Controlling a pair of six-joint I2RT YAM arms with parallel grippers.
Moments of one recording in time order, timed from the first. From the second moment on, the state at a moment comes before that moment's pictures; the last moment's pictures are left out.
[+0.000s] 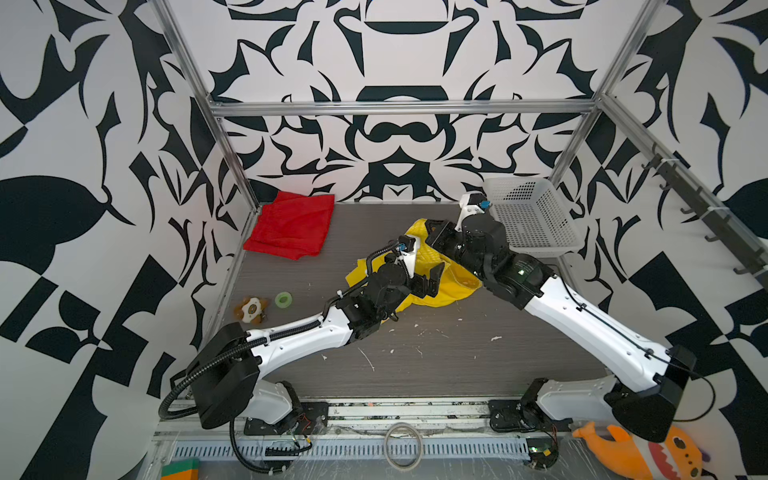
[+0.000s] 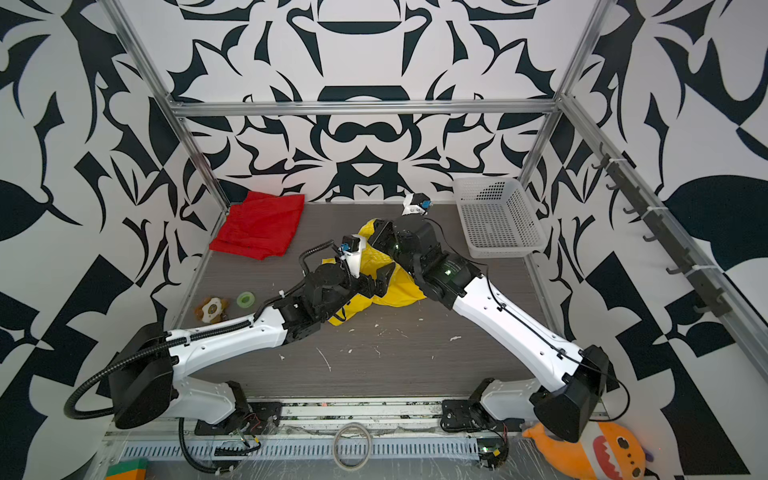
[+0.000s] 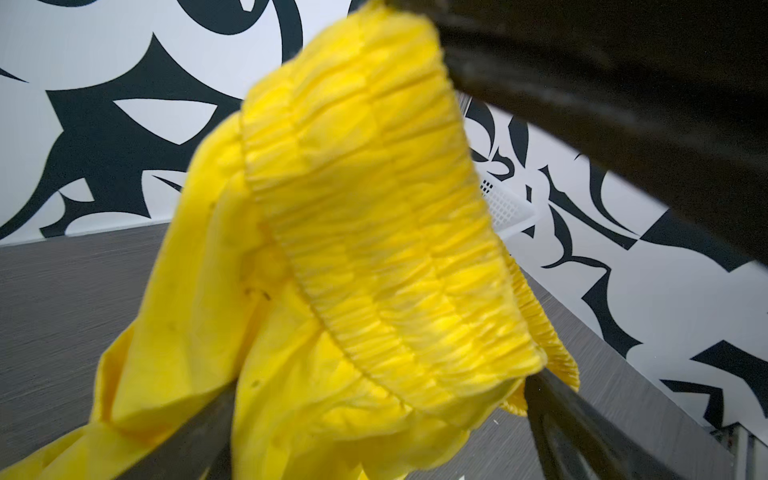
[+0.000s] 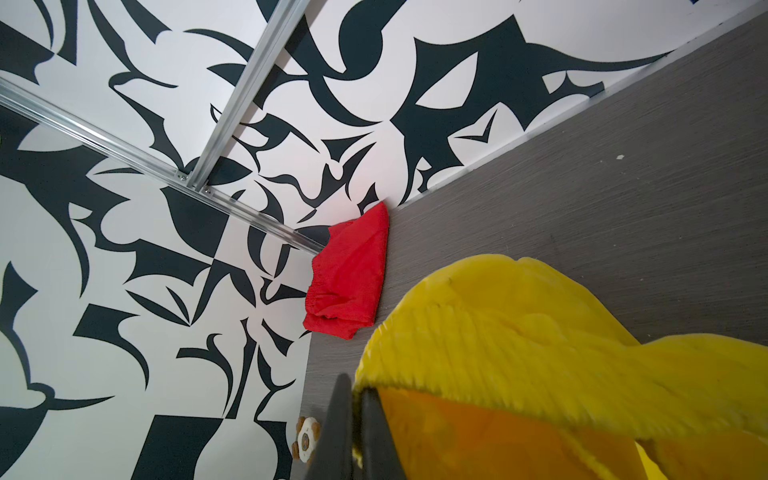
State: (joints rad) left arm -1.00 1.41 0.91 0.36 -0.28 -0.33; right arm 0.75 1.29 1.33 -0.35 0.23 0.97
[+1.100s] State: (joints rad) left arm -0.76 1.35 0.96 0.04 -0.31 -0.71; right arm 0.76 1.30 1.32 -0.33 0.14 0.97
